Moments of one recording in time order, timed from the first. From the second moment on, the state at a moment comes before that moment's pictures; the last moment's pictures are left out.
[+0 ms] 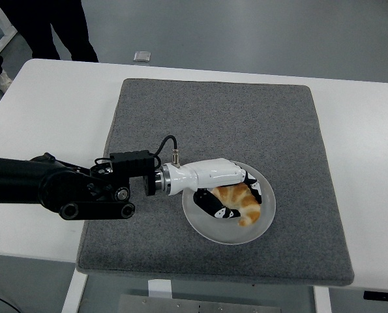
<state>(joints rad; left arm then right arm) -1.14 0.32 0.26 -1.30 1.12 0.34 -0.37 0.07 0.00 -0.16 0.16 0.08 -0.19 -0.03</state>
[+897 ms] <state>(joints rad) -1.08 0.33 0.22 -1.26 1.10 0.39 -0.37 0.07 0.00 -0.16 0.16 0.08 -0.19 -0.03</state>
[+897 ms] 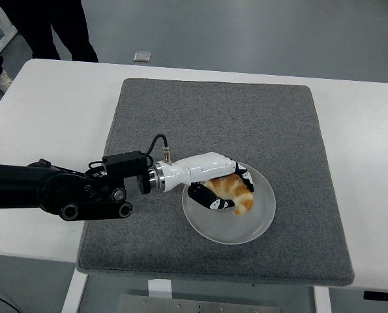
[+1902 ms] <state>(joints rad) -1.09 0.35 -0.12 -1.21 0.83 0.17 -0.35 0.07 0.00 -0.16 0.16 0.08 -0.19 -0.03</state>
